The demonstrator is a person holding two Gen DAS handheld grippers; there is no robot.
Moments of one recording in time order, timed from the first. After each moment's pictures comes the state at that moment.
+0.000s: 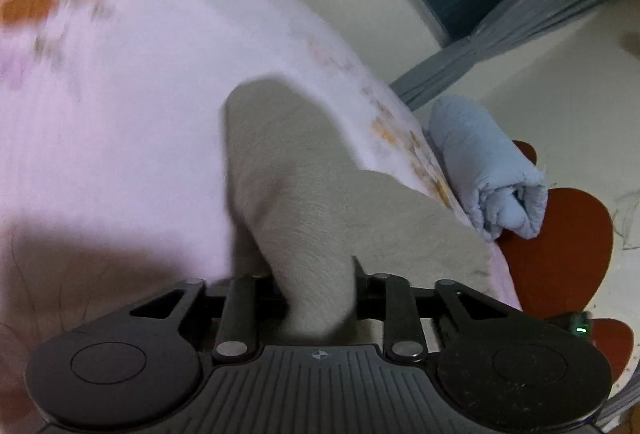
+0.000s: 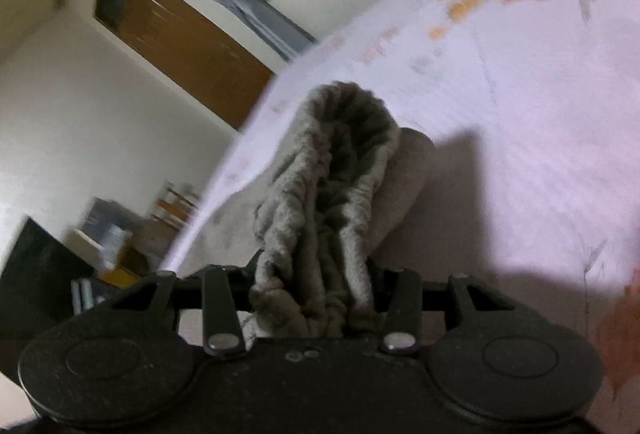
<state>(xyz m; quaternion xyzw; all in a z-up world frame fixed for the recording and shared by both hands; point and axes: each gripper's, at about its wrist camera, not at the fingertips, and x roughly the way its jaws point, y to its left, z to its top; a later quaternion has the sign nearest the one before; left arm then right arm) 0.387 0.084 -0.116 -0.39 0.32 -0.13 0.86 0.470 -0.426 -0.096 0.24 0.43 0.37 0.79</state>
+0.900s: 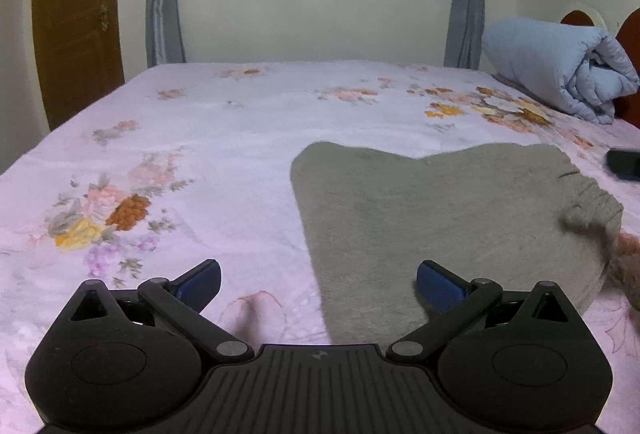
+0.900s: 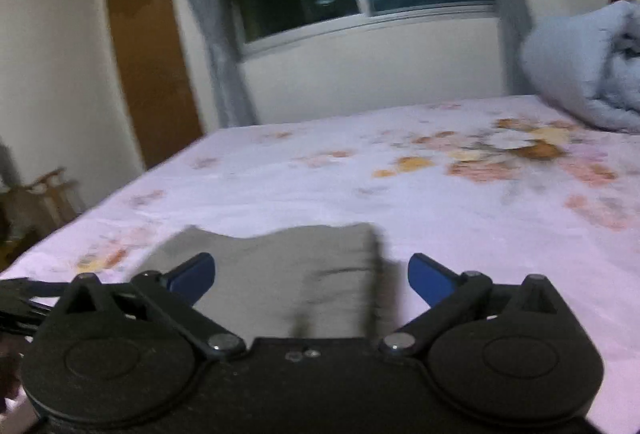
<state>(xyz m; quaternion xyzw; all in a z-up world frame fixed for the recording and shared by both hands) 0.317 0.014 -0.040 -0.01 0.29 0.04 0.96 0.361 -0.390 -0.015 0.06 0.23 0.29 0.93</state>
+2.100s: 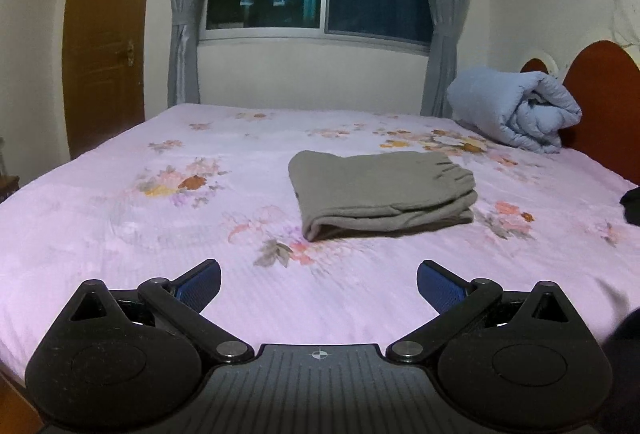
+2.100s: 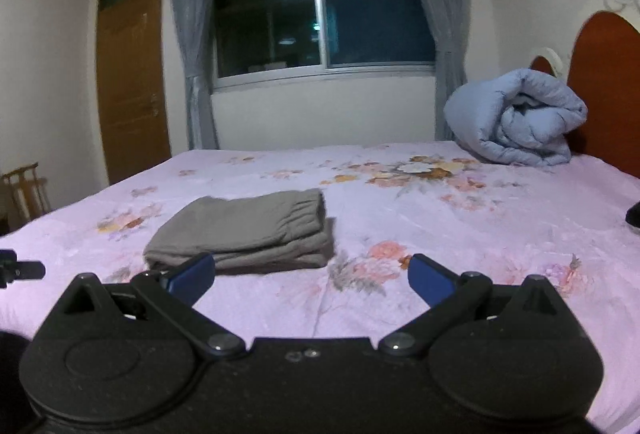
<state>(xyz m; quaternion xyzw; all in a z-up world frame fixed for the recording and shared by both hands) 0.007 -0.010 -0.002 -0.02 0.20 0.03 0.98 0.087 -0.477 0.013 -0.01 0.14 0.17 0.98</state>
